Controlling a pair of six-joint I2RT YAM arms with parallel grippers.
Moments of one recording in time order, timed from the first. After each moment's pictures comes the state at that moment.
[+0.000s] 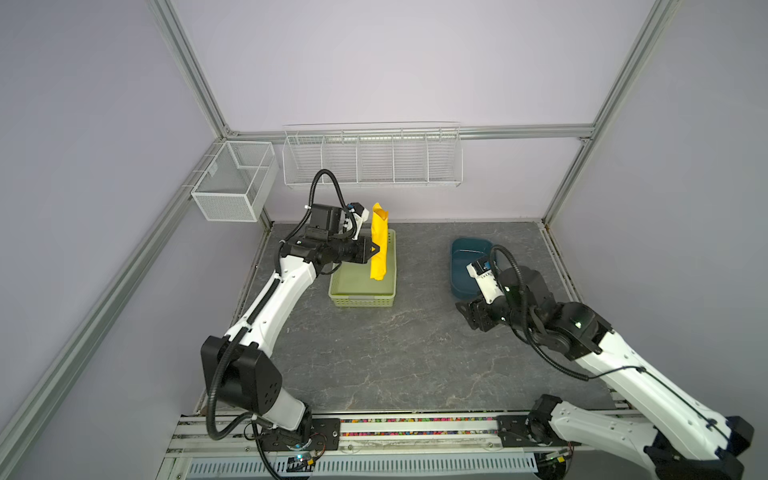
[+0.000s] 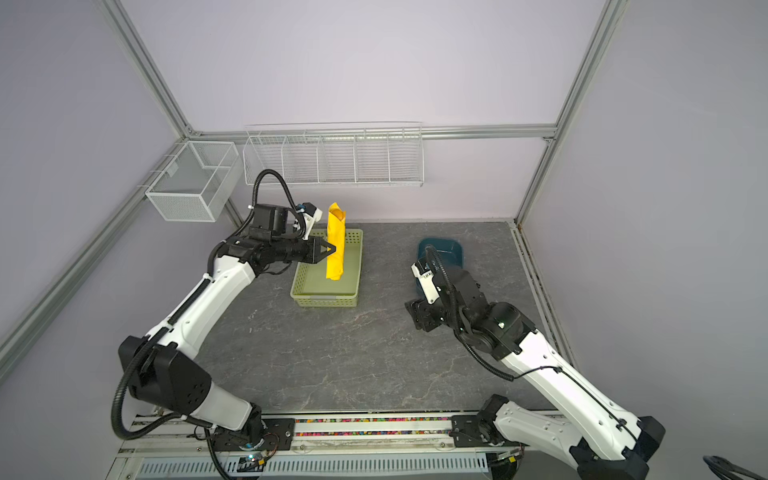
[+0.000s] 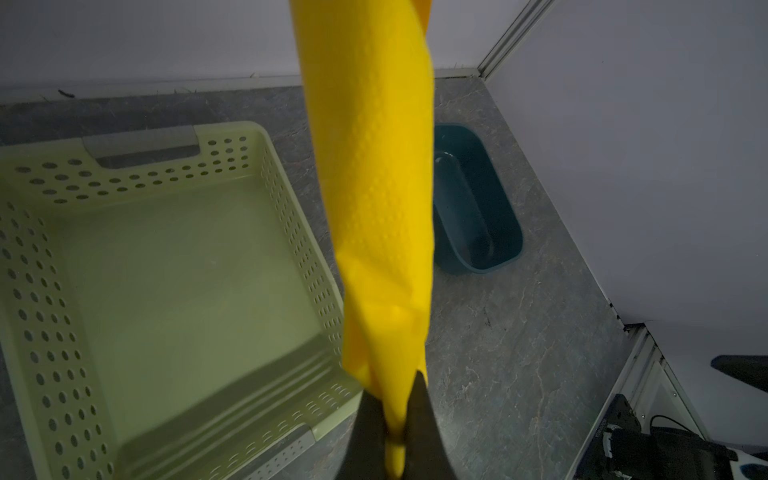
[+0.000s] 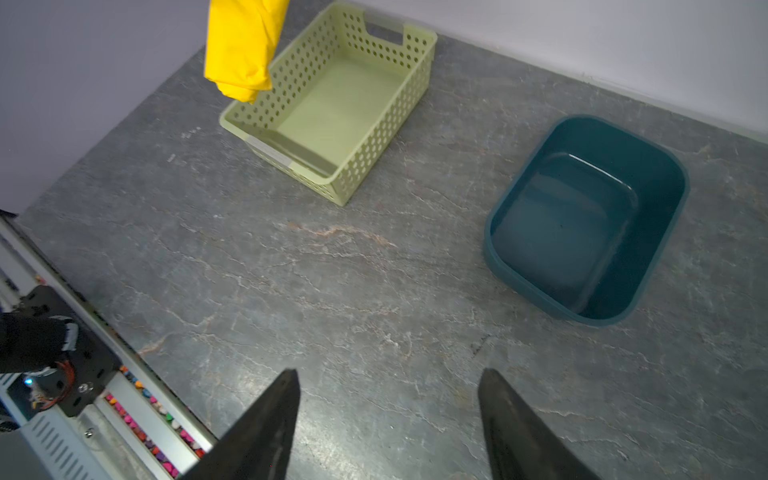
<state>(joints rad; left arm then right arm) -0.31 1.61 1.51 -0.67 0.52 -0.14 0.71 1.04 1.13 -0.84 0.07 0.18</state>
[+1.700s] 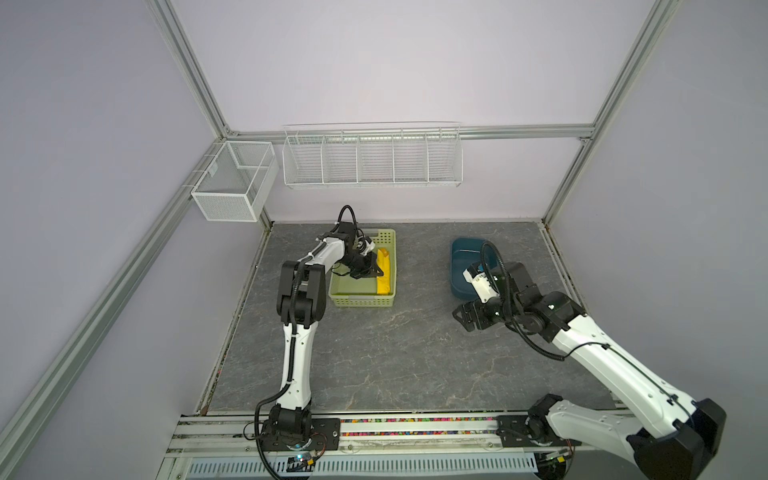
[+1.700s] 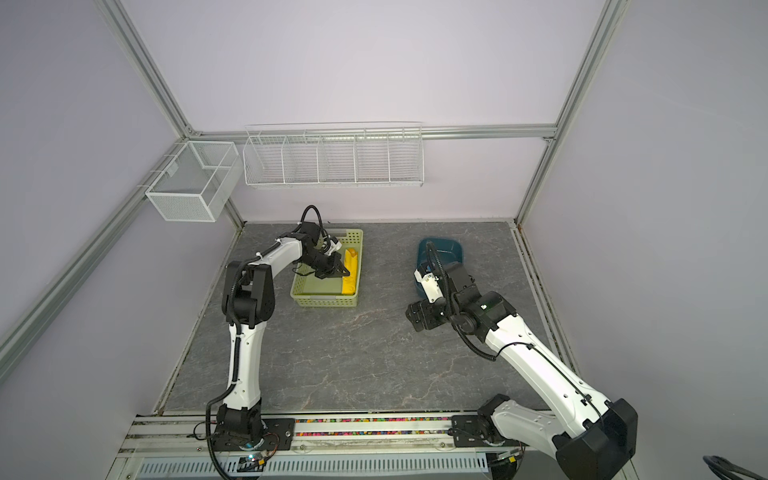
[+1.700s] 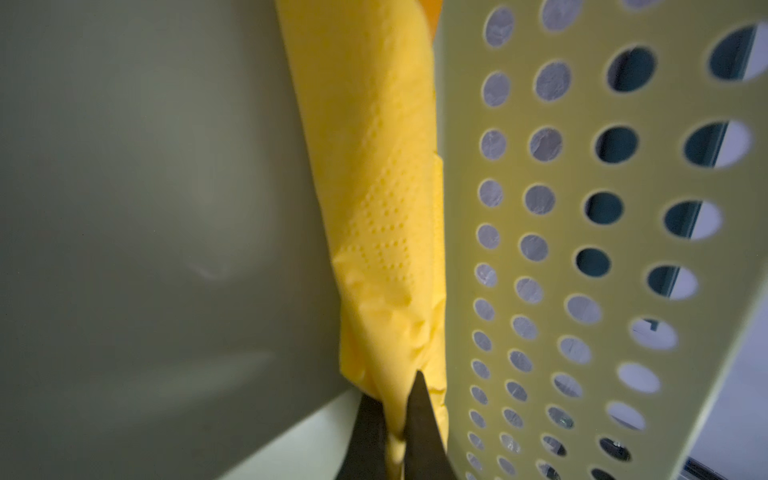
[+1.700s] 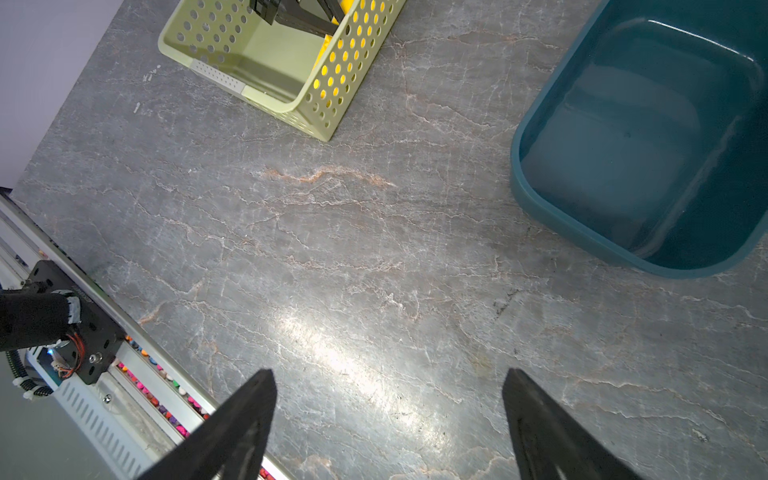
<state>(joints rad) -0.25 2.39 1.92 -0.83 0.70 -0.18 0.57 1.12 1.04 -0.82 -0.14 0.16</state>
